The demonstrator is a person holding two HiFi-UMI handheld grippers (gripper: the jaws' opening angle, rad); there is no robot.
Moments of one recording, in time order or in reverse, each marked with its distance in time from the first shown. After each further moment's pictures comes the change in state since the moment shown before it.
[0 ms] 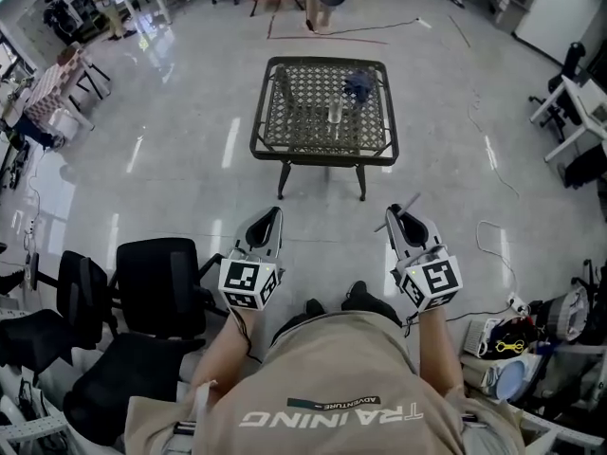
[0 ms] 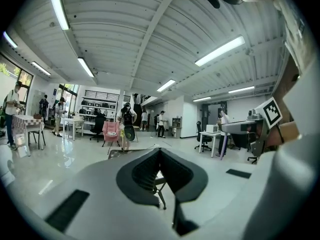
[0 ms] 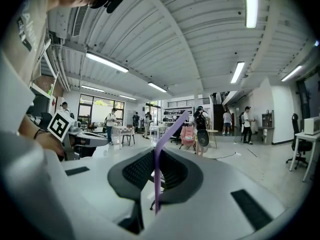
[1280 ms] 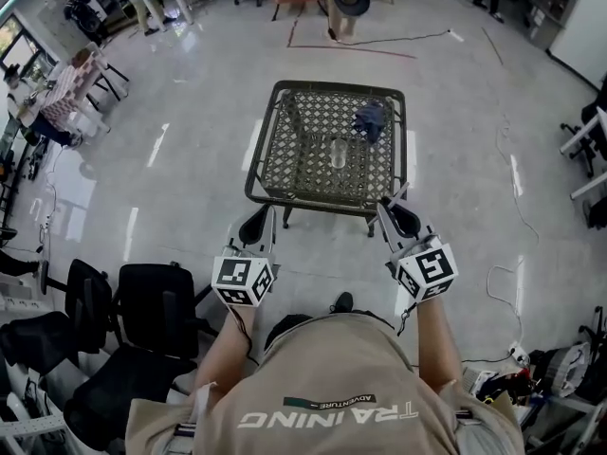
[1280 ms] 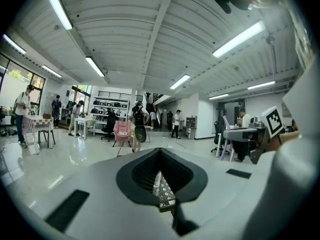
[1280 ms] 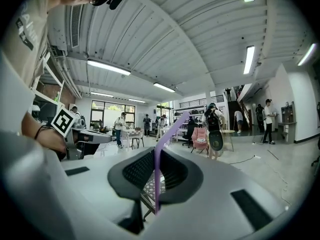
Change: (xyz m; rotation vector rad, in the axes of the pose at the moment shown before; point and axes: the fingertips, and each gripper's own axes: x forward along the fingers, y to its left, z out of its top) left arm 0.199 0.065 0.040 -0.032 0.004 0.157; right arm 0.182 -0.157 0.009 0.009 -0.034 0.180
